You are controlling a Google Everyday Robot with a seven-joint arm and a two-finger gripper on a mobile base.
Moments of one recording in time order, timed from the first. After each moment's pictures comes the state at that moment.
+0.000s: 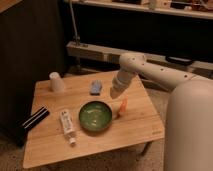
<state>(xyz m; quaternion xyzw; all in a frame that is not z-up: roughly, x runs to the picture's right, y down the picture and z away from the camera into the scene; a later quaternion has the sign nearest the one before) 0.052 0.037 0.831 -0.37 0.06 0.53 0.76</state>
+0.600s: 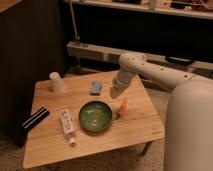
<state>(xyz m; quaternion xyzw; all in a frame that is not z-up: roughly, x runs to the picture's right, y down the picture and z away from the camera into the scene) 0.052 0.036 0.830 -0.37 0.06 0.53 0.76</state>
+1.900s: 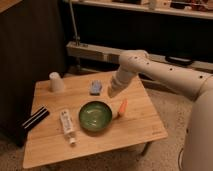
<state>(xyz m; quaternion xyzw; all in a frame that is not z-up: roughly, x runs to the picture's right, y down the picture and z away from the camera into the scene) 0.037 0.031 0.775 -0.35 0.02 0.51 0.78</state>
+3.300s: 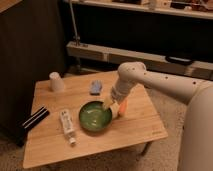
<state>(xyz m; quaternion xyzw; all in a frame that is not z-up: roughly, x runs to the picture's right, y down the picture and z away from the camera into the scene) 0.041 0.096 0.808 -0.38 0.03 0.51 0.77</state>
